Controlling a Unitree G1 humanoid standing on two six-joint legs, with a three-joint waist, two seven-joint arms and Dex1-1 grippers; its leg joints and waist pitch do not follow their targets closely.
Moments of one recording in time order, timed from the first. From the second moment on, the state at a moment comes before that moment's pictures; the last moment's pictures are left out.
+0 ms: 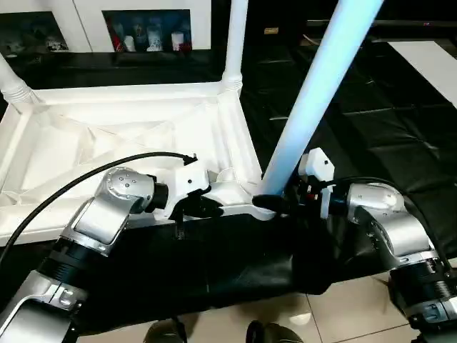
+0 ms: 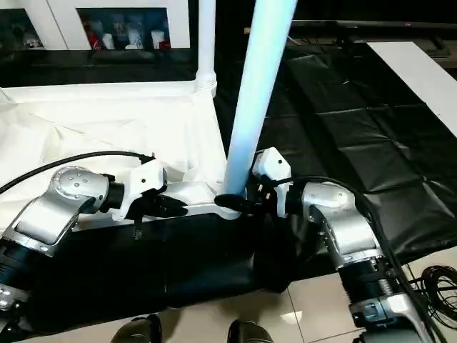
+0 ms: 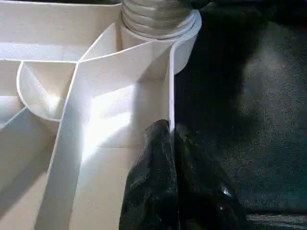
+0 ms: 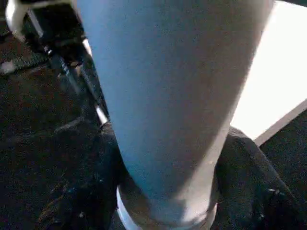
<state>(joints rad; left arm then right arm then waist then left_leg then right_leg) -0.55 0.49 -0.31 0.20 -0.01 0.36 -1.17 -0.44 -0.38 0.14 0.28 0.24 0.20 1.02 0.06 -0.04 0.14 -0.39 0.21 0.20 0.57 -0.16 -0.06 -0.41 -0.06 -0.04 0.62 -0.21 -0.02</state>
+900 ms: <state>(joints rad) -0.75 0.22 -0.29 0.50 0.11 0.45 -0.75 -0.70 0.04 -0.08 0.65 0.17 0.19 0.11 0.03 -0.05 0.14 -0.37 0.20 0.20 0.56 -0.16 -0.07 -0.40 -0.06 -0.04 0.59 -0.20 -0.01</state>
